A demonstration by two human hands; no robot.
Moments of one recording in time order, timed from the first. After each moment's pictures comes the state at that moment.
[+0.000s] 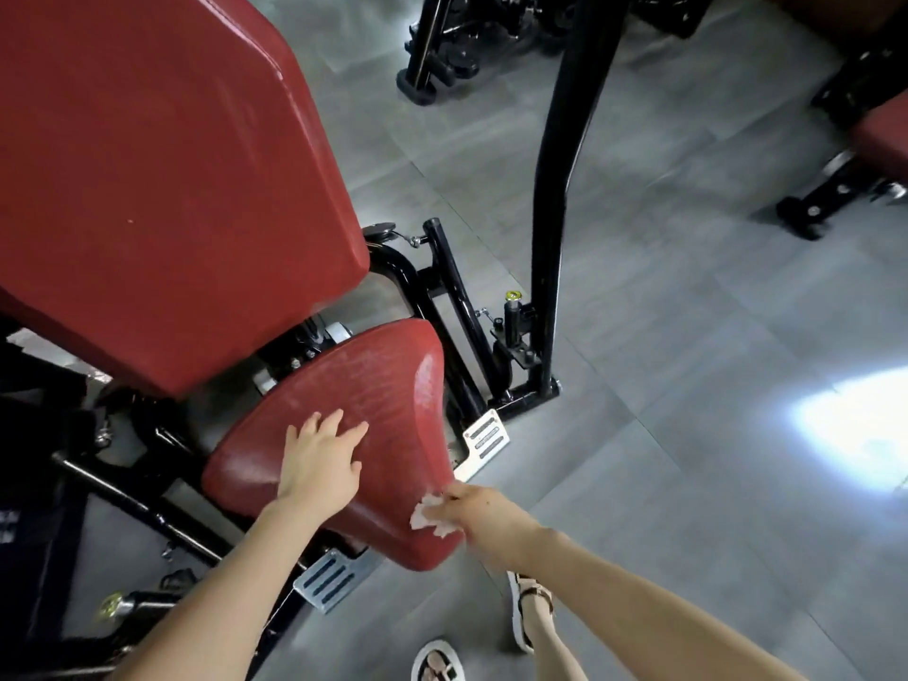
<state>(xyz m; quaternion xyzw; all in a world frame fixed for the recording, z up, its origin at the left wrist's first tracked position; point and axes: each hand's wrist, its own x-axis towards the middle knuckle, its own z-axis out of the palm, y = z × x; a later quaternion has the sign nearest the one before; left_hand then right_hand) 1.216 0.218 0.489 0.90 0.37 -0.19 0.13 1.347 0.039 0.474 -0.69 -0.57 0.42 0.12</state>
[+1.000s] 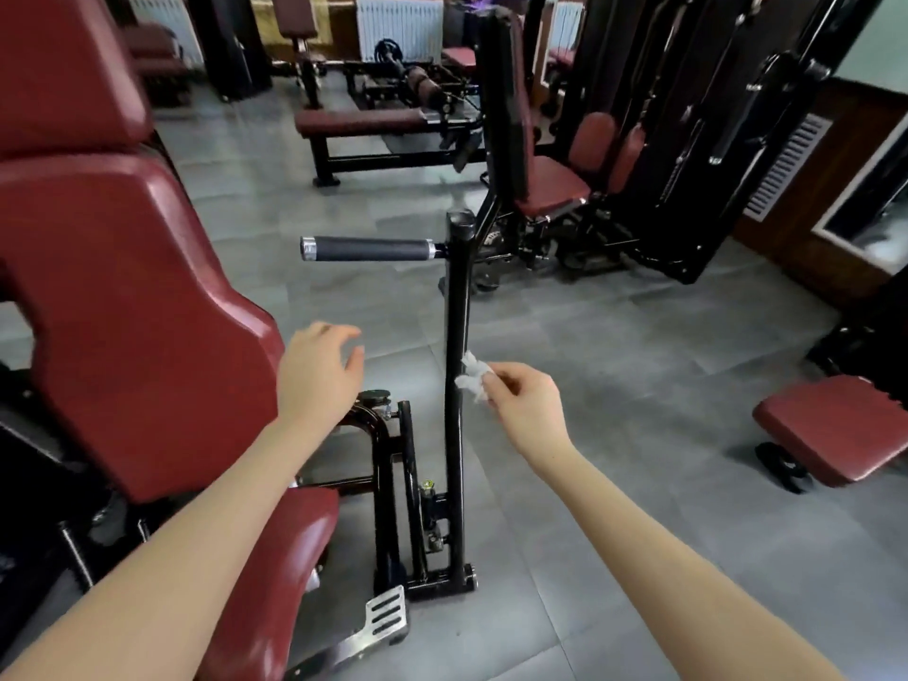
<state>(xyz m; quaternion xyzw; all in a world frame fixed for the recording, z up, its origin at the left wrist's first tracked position) 1.499 0.160 0.857 0.82 0.49 0.28 0.11 1.678 0.030 0.846 -0.75 -0.39 0.23 0.48</state>
